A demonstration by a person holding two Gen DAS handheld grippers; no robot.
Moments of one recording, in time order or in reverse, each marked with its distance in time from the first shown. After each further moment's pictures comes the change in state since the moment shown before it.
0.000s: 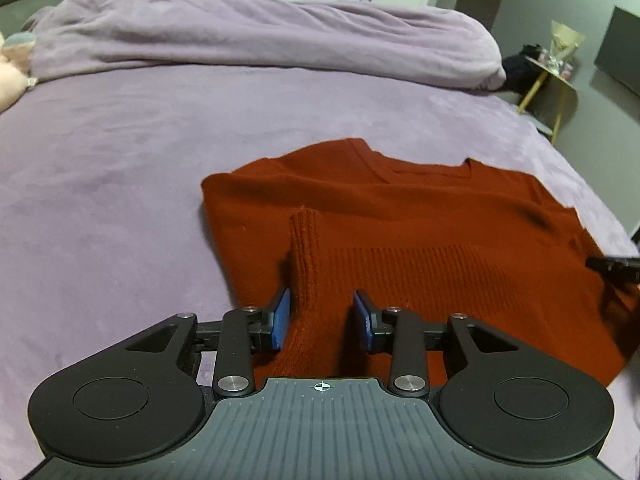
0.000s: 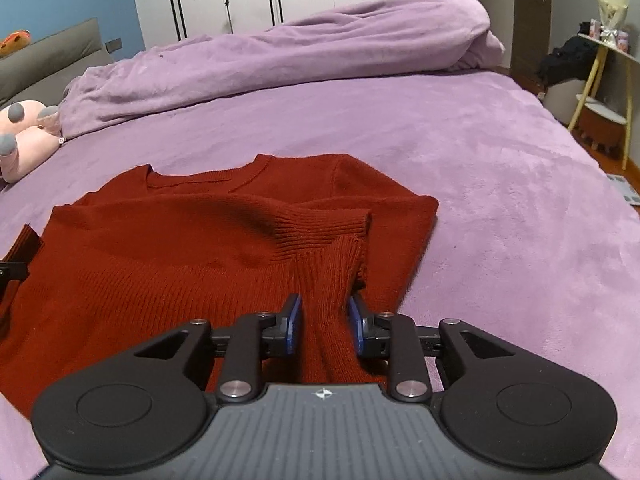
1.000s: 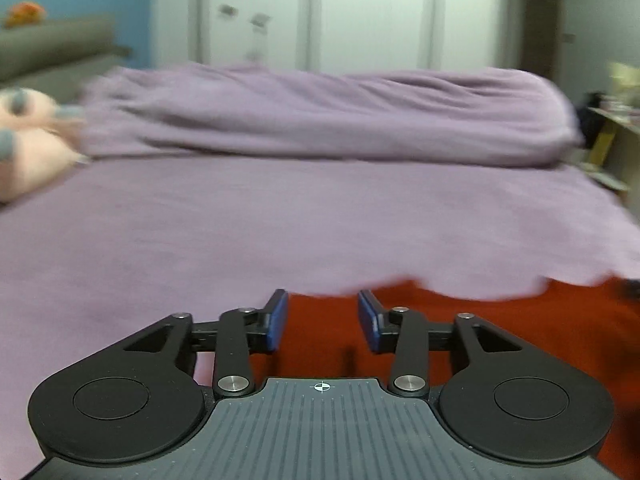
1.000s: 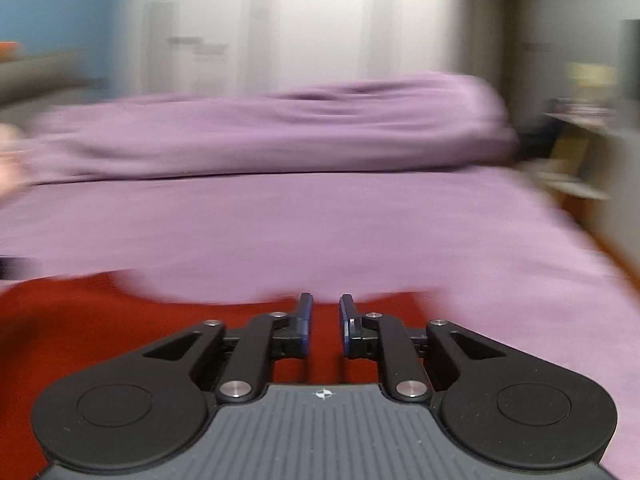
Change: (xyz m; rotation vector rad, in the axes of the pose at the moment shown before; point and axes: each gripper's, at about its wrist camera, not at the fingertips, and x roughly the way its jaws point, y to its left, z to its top) left arm 0.048 -0.040 0.079 -0.034 -0.206 0.195; right arm 0.067 0.095 0.071 -0.080 -0.228 -0.022
